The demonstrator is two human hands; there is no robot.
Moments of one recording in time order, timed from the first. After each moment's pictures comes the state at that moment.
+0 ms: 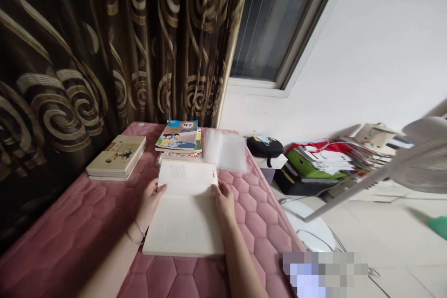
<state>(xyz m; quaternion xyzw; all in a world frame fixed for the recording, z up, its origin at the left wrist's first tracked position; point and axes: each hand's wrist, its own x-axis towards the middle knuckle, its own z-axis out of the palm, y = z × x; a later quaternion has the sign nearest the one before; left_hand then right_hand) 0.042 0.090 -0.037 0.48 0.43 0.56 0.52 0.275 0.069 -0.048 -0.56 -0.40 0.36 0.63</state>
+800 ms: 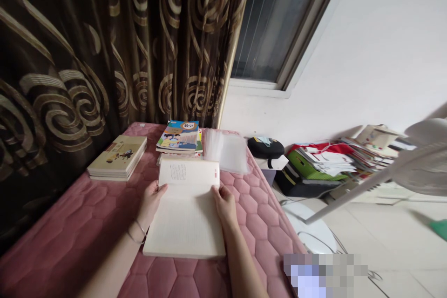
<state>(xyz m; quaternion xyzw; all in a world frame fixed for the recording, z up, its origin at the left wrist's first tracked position) 0.043 0.095 -0.042 0.48 0.43 0.57 0.51 0.276 0.062 -0.046 -0.57 -0.46 0.33 0.60</state>
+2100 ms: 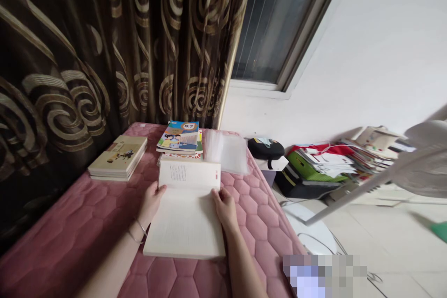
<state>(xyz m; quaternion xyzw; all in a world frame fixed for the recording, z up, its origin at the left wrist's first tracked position) 0.036 0.099 -0.050 0.55 0.50 0.52 0.42 0.278 0.058 -0.049 -0.57 -0.49 0.32 0.58</state>
